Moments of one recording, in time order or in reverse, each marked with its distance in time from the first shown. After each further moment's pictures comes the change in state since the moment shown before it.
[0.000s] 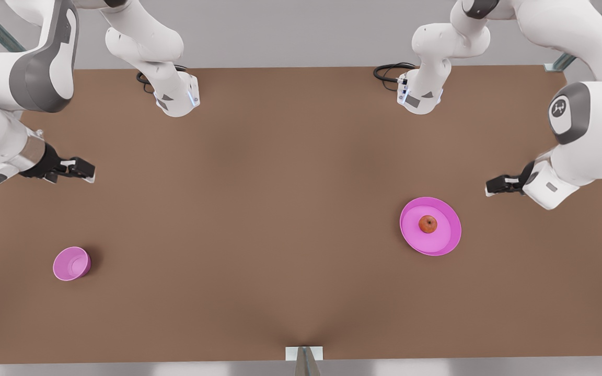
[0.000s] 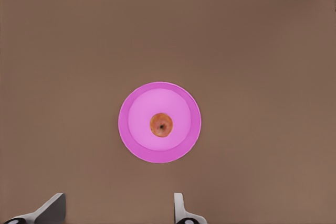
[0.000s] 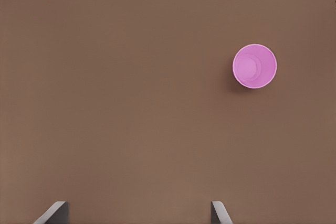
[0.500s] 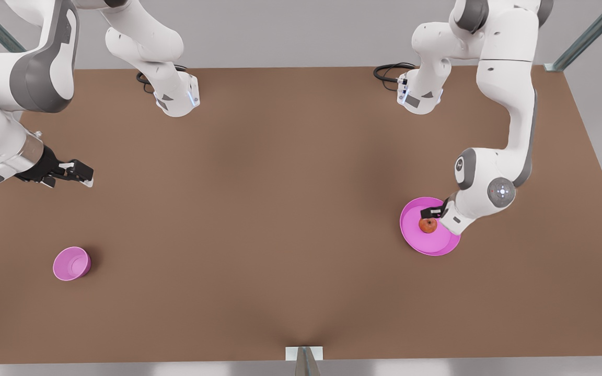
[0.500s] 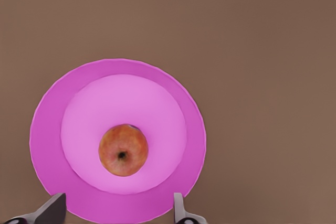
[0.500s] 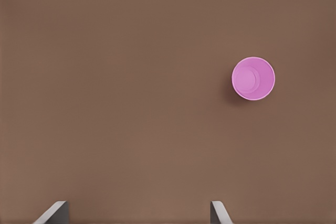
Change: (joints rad) left arm -0.102 0.094 -0.003 -0.625 -0.044 0.688 -0.120; right arm 0.001 0.002 0.001 0.001 0.000 0.037 -0.004
